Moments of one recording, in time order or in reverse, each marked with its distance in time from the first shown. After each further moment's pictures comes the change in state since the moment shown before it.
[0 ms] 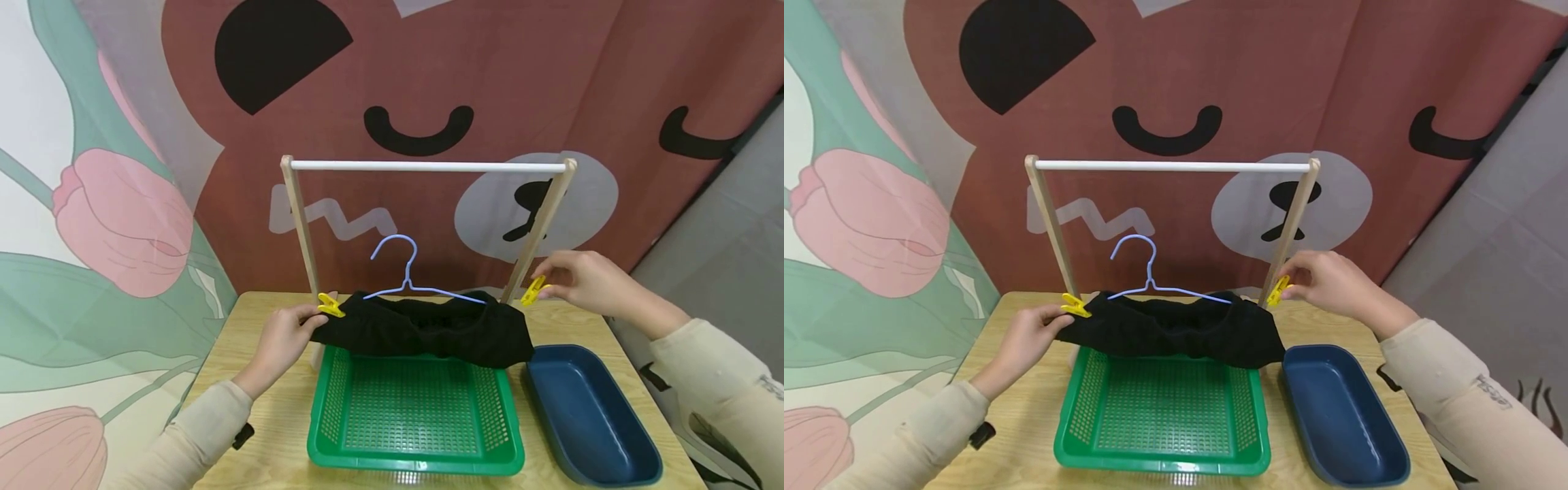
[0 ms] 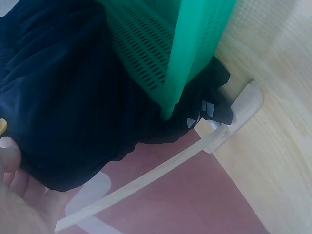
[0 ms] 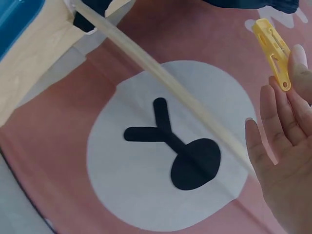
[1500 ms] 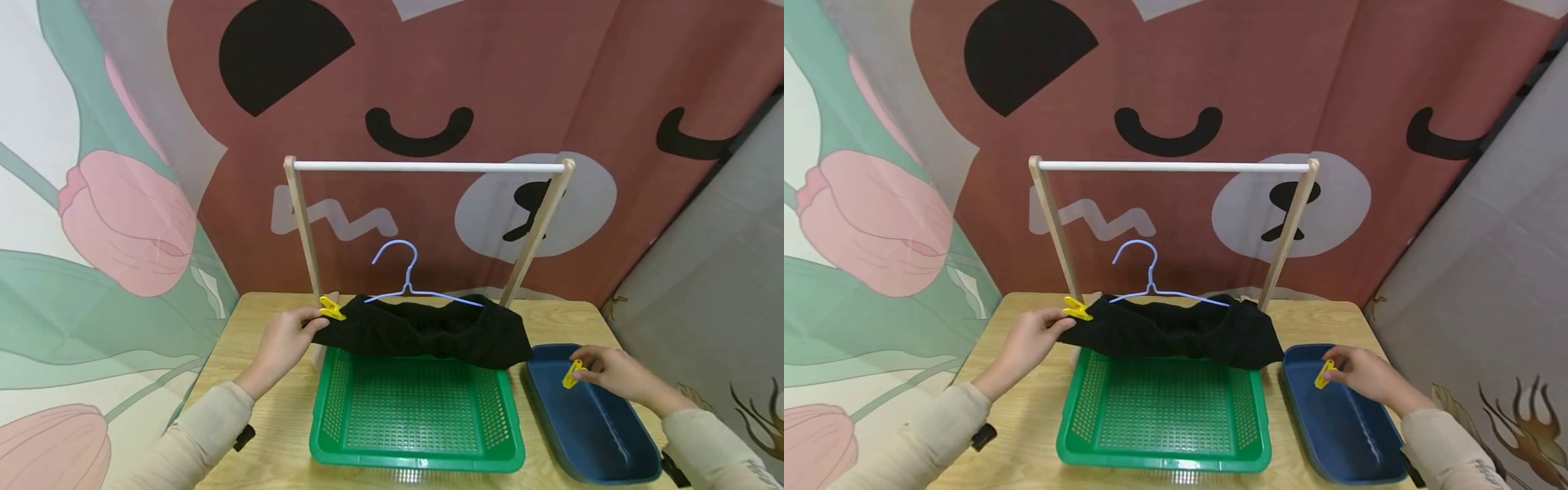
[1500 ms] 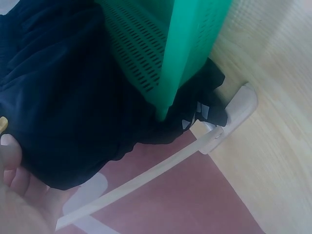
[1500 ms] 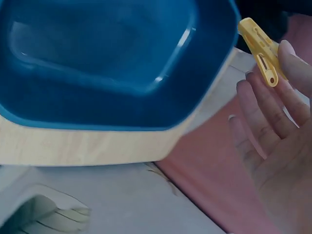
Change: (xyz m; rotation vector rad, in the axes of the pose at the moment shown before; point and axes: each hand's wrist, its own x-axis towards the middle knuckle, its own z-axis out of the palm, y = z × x) left_hand -0.004 0.002 0.000 0.022 -0.030 -0.027; right_hand -0.124 0.087 0.114 0.306 -0.310 0.429
